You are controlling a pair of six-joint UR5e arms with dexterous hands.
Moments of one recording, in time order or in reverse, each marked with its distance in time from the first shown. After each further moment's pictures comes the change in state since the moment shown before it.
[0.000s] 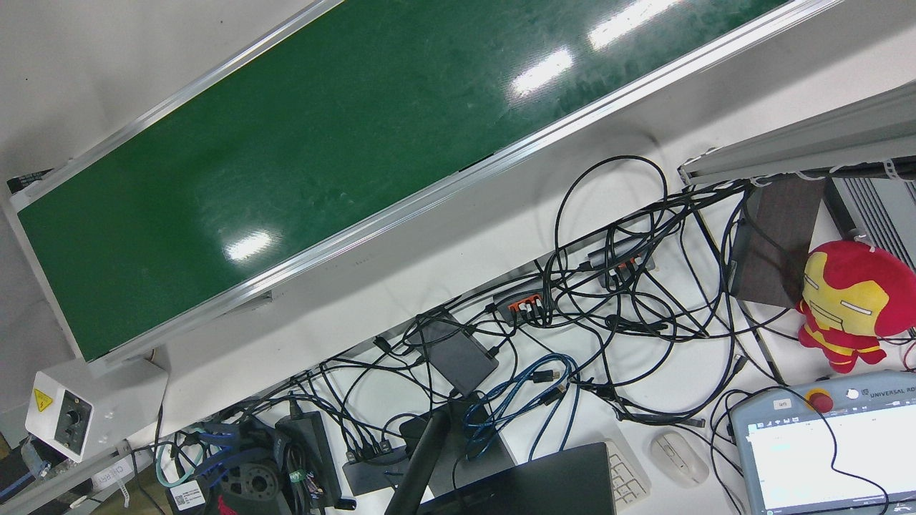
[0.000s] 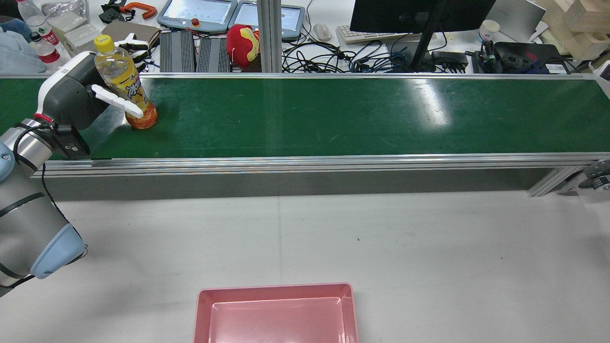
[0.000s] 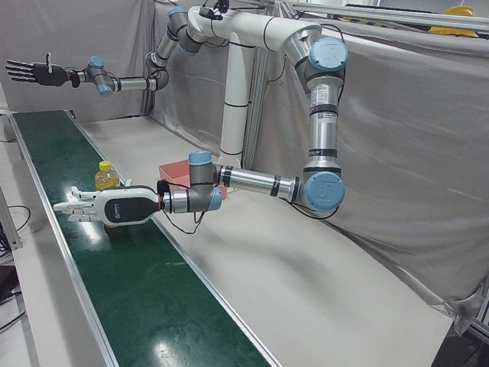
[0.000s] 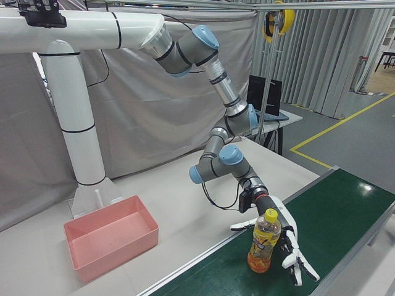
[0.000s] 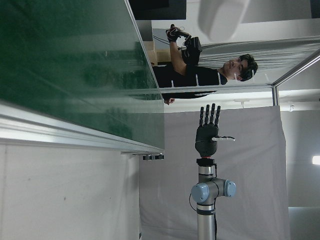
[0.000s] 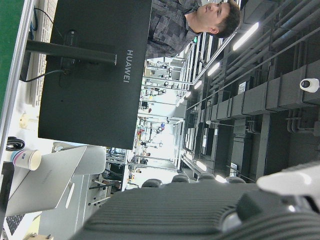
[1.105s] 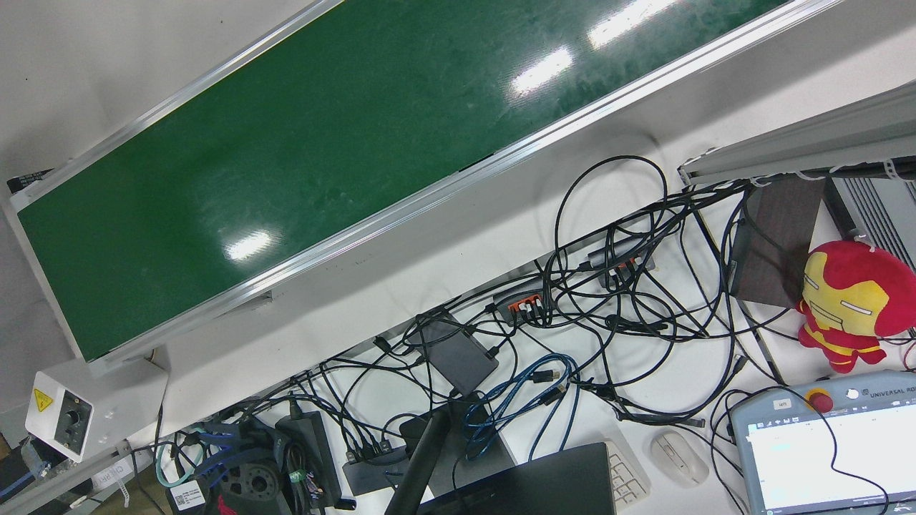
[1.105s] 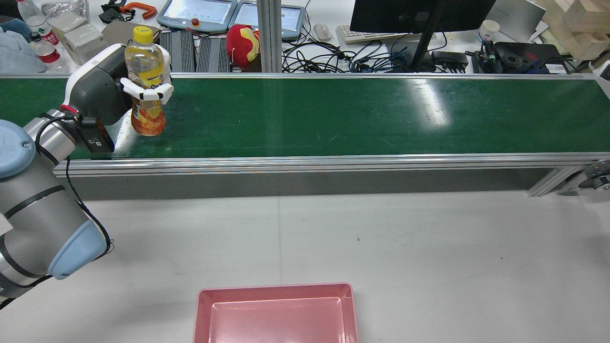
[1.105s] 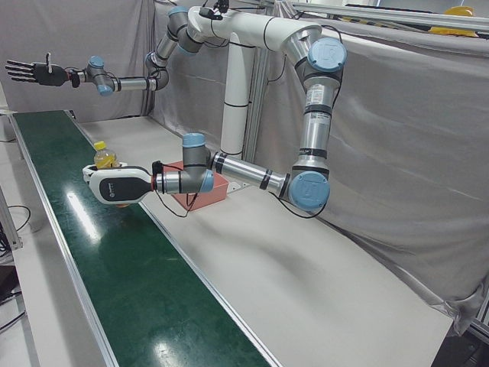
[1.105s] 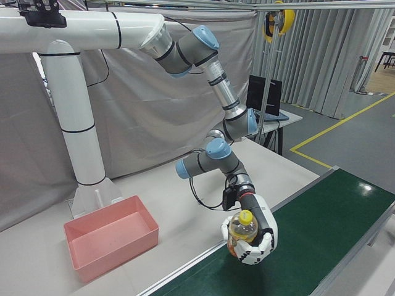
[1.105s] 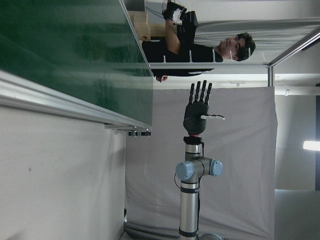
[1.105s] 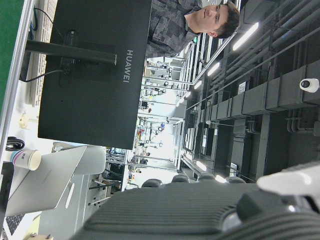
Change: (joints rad) left arm 0.030 -0.093 -0.067 0.138 0.058 -0.028; right arm 0.000 0.000 0.000 0.000 0.000 0.000
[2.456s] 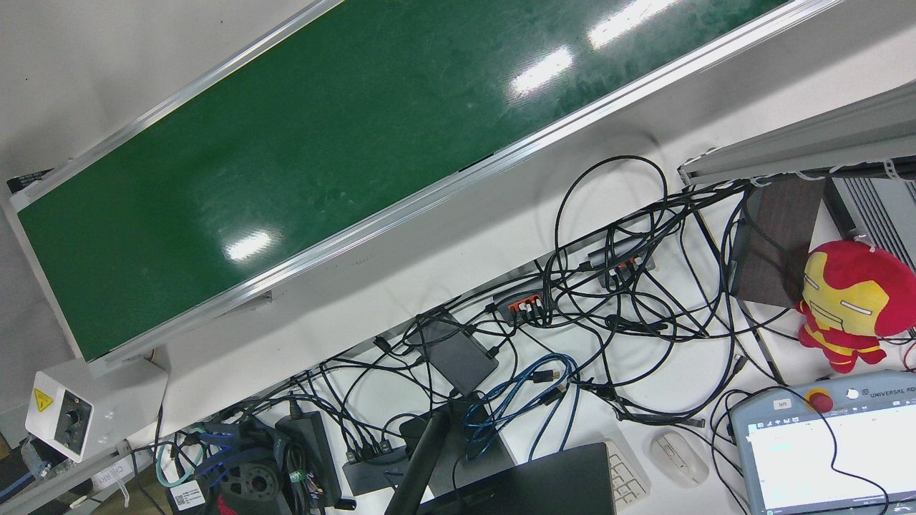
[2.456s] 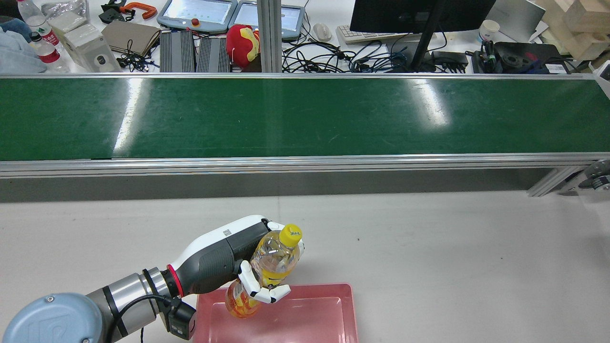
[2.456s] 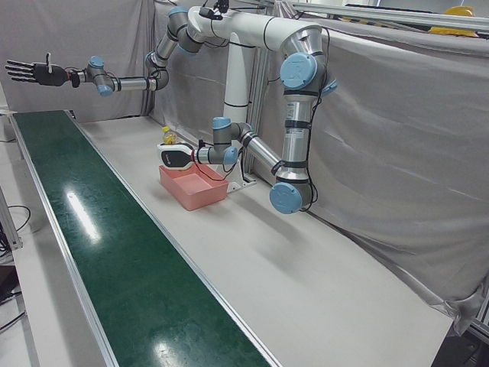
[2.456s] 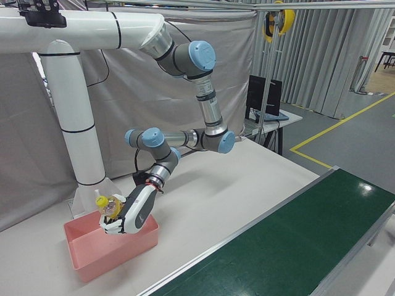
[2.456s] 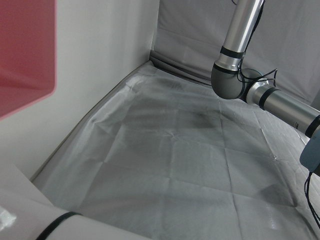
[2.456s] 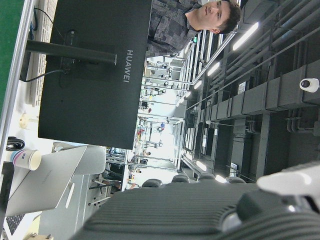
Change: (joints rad) left arm 0.552 -0.012 -0.344 0.266 0.058 0.188; right arm 0.000 0.000 0.000 0.000 0.000 0.000
